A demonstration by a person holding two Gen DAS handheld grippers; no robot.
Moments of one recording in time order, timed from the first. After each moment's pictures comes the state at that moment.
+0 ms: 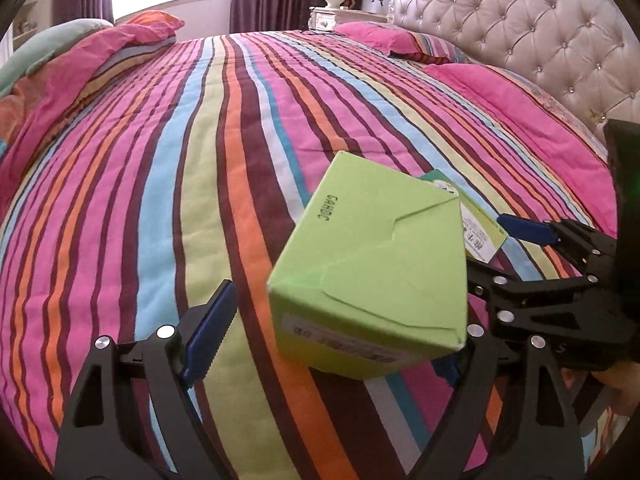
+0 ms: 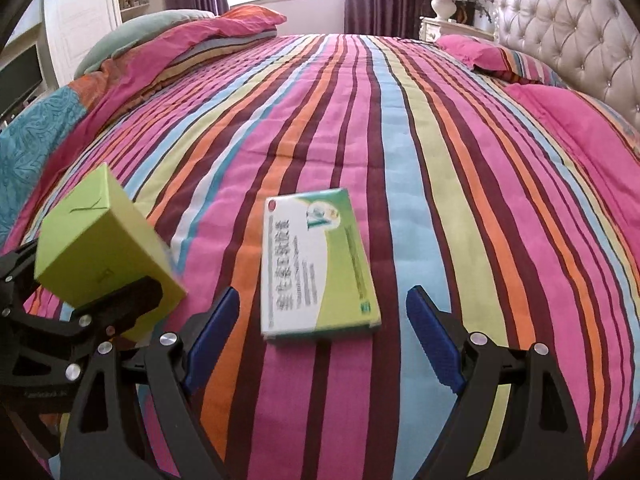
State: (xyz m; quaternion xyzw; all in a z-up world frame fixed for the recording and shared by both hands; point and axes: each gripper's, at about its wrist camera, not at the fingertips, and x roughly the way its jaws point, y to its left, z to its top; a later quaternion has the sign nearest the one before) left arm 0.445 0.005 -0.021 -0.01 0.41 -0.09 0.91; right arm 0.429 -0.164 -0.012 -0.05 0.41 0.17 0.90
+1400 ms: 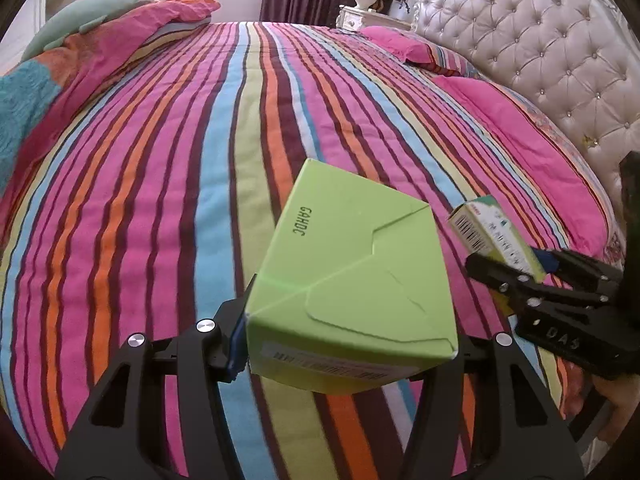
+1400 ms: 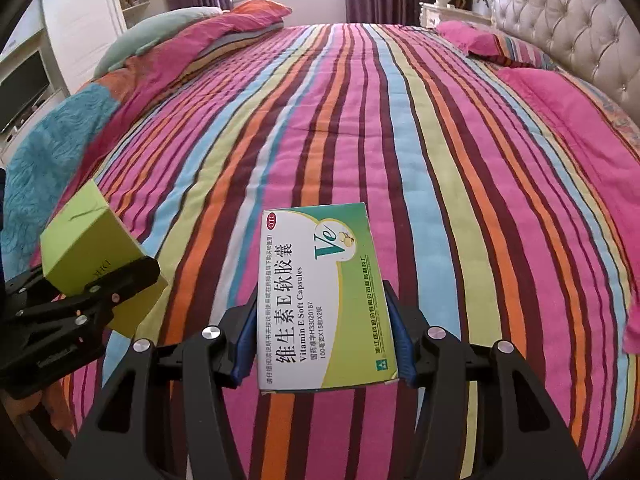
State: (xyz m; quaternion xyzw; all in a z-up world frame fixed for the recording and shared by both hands) left arm 0.343 0.025 0.017 -0.07 0.44 -0.05 0.89; right arm 0.330 -0.174 0.029 -0.02 0.43 0.17 0.88
